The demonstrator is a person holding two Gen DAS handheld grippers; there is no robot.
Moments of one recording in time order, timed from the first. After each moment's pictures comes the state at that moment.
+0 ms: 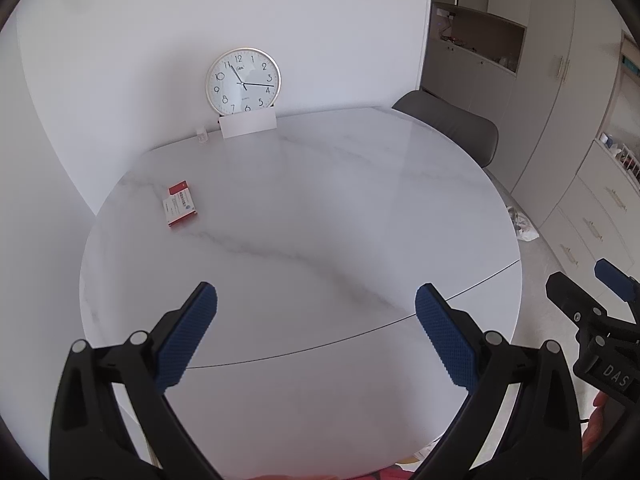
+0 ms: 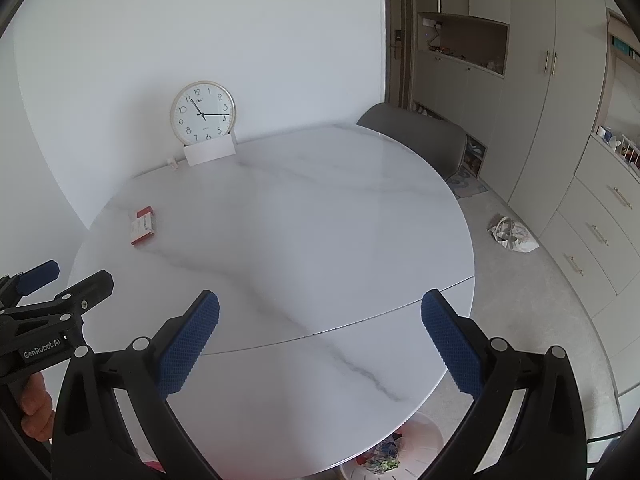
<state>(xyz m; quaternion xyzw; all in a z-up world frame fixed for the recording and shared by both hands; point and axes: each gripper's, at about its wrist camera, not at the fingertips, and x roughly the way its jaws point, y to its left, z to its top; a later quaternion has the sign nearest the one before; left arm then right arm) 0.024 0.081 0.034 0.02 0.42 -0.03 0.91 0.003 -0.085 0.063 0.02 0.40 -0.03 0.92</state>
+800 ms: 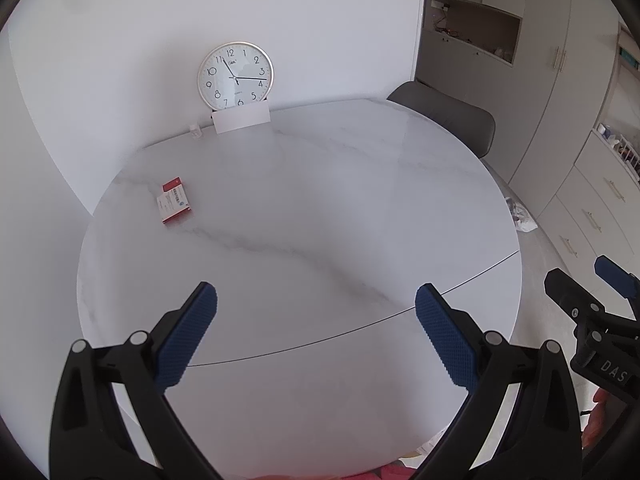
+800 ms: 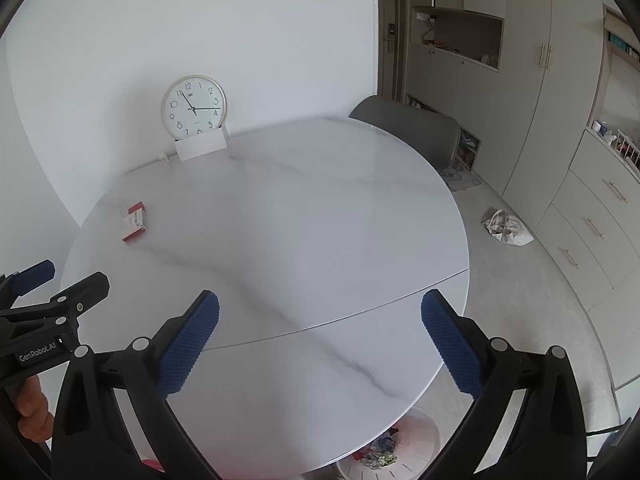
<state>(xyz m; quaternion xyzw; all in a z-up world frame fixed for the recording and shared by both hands) 0.028 0.077 0.026 0.03 0.43 -0.04 0.90 0.003 -0.094 0.056 0.02 0.41 -0.04 0.91</state>
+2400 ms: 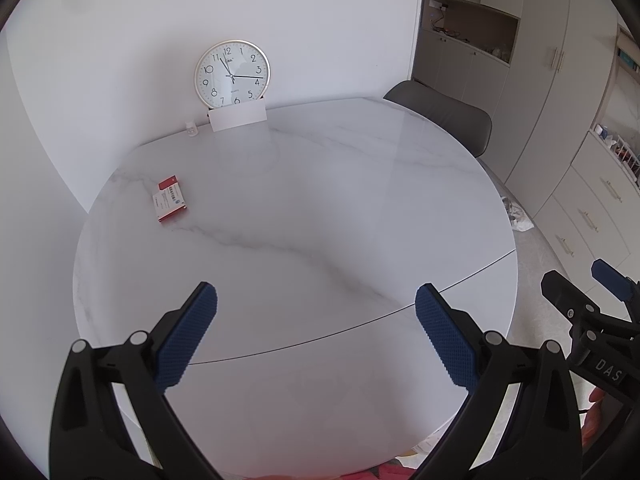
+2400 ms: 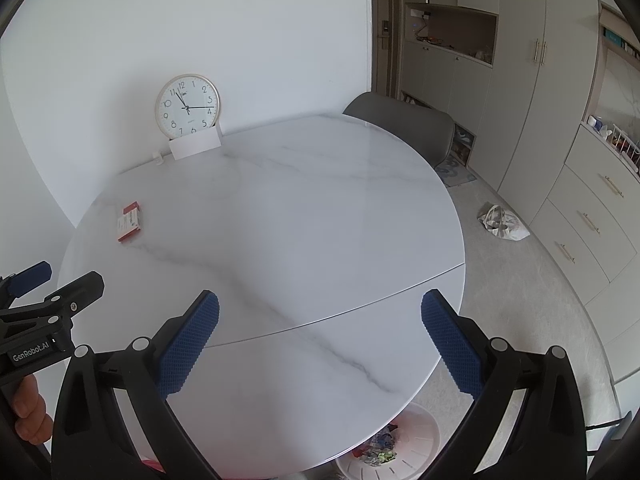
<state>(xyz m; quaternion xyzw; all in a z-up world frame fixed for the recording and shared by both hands) 0.024 0.072 0.023 0.02 0.43 -0.05 0.90 -0.001 -0.101 0.053 0.03 0.41 -0.05 0.91</state>
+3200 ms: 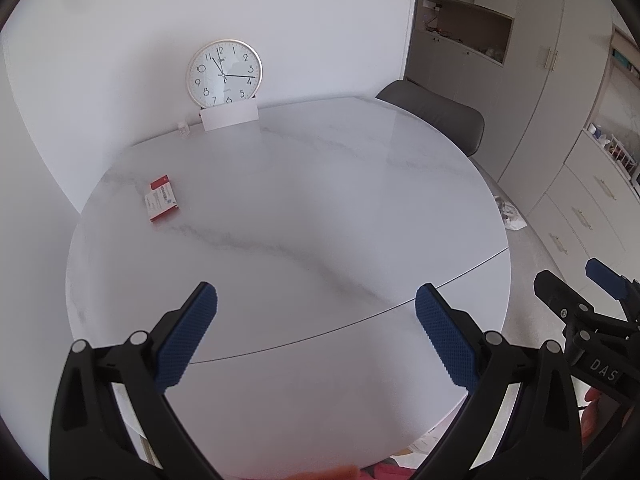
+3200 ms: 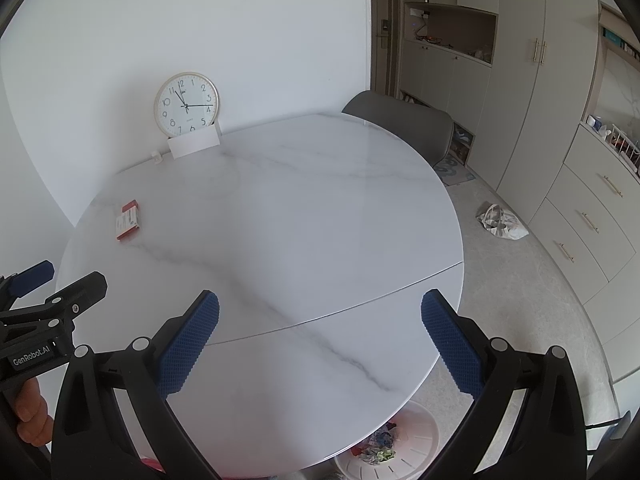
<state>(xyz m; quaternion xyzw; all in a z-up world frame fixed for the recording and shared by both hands) 0.025 0.069 0.022 0.01 0.43 -0.06 0.90 -0.002 -0.103 0.053 0.03 0.41 -0.05 0.91</state>
